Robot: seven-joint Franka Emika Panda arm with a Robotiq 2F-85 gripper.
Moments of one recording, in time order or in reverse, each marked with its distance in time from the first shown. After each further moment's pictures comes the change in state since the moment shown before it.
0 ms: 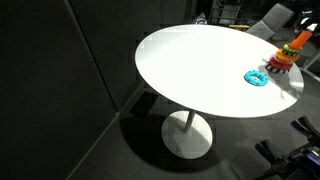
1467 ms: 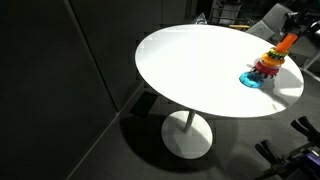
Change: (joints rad) arm 0.049 -0.085 0.111 -0.081 0.009 -0.035 -0.001
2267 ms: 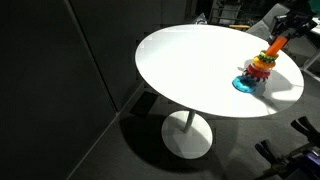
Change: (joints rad) arm 0.052 -0.009 0.044 -0.019 -0.003 0.000 0.000
